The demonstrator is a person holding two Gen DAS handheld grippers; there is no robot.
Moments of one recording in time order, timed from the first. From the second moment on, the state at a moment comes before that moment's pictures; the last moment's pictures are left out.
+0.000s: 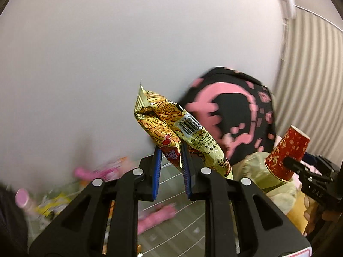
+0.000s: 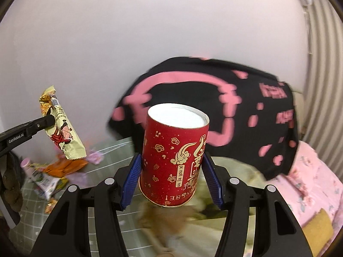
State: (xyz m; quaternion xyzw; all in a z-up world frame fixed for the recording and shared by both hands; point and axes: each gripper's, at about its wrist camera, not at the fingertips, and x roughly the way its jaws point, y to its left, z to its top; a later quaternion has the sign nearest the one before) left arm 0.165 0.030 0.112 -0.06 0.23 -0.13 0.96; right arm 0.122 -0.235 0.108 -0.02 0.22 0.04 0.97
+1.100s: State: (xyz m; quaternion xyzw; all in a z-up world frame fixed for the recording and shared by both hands) left arm 0.214 -0.168 0.061 0.00 0.36 -0.34 0.87; right arm 0.110 -0.384 0.074 0.06 0.25 -0.08 0.96
